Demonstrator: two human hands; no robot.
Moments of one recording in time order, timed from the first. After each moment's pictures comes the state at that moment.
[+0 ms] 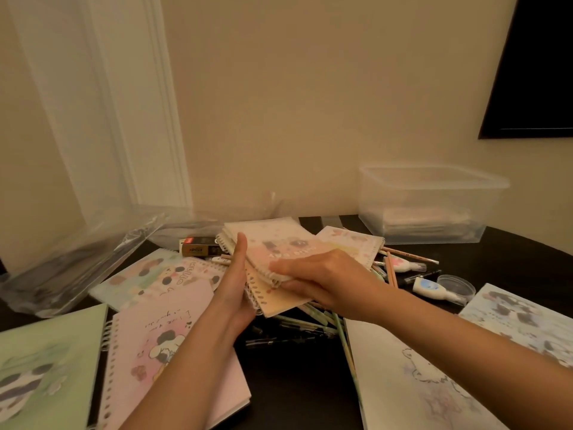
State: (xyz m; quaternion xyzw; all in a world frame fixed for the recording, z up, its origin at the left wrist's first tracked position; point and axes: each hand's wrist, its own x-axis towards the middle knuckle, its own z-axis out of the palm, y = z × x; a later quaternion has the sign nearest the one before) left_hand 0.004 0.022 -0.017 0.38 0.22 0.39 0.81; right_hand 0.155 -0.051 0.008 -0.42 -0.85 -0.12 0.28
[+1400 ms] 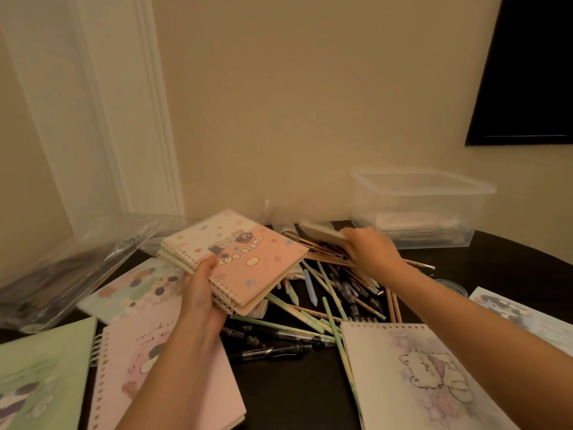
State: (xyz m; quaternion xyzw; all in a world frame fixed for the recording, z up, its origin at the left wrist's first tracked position) left_hand -0.019 0.065 -0.034 0.26 0.28 0.55 0.74; right_hand 0.238 -0.006 0.005 -0.75 -0.63 -0.16 0.15
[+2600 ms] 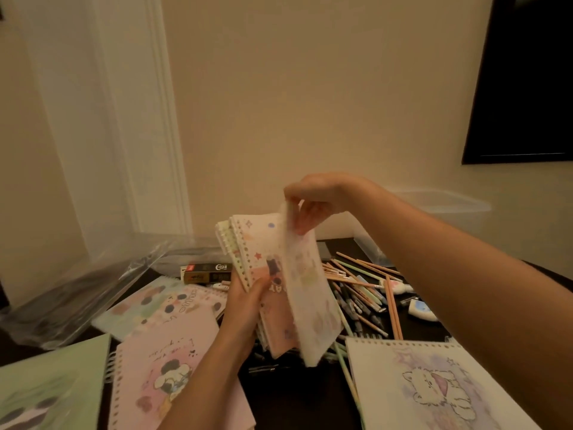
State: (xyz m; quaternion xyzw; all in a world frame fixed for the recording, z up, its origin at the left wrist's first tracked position) left_hand 0.009 0.025 -0.021 0.52 0.27 0.54 0.60; right_hand 0.148 0.013 0.159 -0.72 -0.55 0.32 0.27
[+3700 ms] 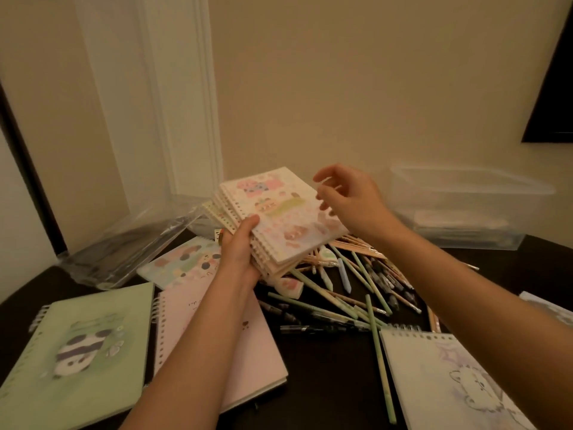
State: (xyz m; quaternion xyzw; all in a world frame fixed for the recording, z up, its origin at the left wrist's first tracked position) left_hand -0.026 0.067 -0.002 0.30 0.27 0.58 0.71; right_hand 0.121 -0.022 0.080 -0.57 -0.64 0.09 0.50
